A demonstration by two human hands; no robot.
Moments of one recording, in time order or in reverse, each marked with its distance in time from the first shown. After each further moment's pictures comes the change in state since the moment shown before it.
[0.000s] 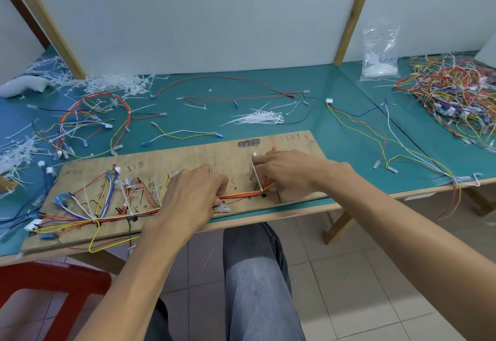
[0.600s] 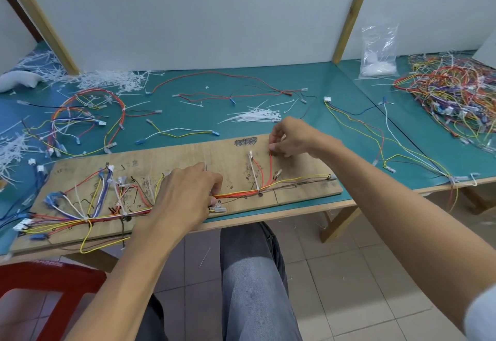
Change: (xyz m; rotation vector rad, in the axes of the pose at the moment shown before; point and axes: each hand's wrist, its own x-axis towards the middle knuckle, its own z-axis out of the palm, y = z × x) left_hand 0.003 -0.004 0.005 -0.014 0.009 -0.010; right_hand 0.028 0.066 -0.005 0.723 0.204 0.601
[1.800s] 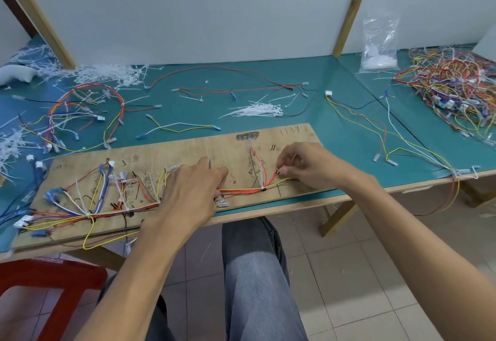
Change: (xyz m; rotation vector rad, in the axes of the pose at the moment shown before) left_hand -0.010 0.009 -0.009 0.020 0.014 0.022; right_hand -0.073 0.022 0.022 -0.102 -0.014 -0.161
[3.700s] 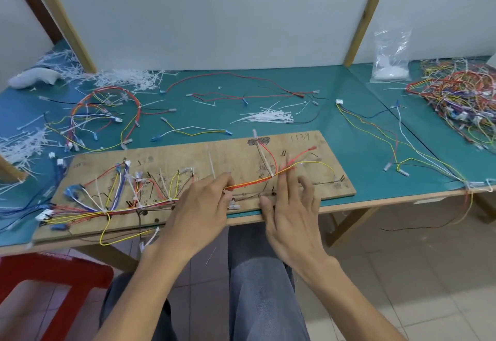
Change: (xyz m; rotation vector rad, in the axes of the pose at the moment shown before) left_hand -0.030 -0.004 0.020 -0.539 0.183 -0.001; right_hand -0.051 -0.059 0.127 -0.216 0.579 0.132
